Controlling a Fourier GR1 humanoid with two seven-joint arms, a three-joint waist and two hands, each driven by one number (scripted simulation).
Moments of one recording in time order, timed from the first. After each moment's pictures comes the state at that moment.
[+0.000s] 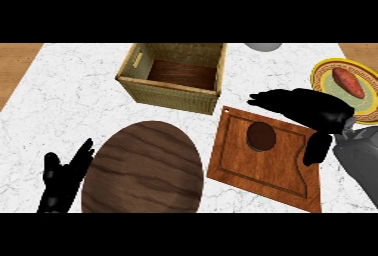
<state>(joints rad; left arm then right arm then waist) 0.10 0.40 -0.22 -1.41 0.29 0.19 0.18 -0.54 -0.61 0.36 -1.49 0.62 0.68 -0.12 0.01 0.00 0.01</state>
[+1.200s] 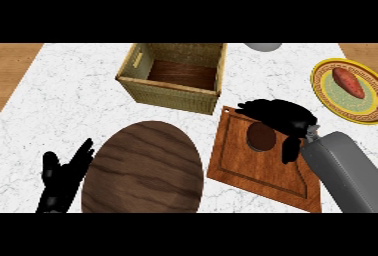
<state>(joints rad) 0.11 0.34 -0.15 -1.42 0.23 0.12 0.22 -0.52 -0.43 0.37 -1.23 0.91 0.51 -0.28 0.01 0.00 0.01</state>
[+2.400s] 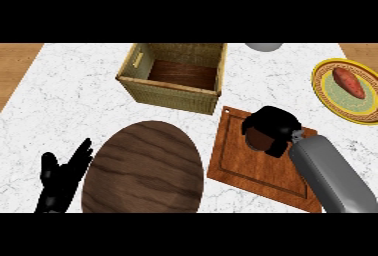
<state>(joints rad) 0.11 0.29 -0.09 -1.43 0.16 0.07 0.22 -0.53 -0.33 0.35 -1.00 1.12 0.32 -0.41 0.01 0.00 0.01</state>
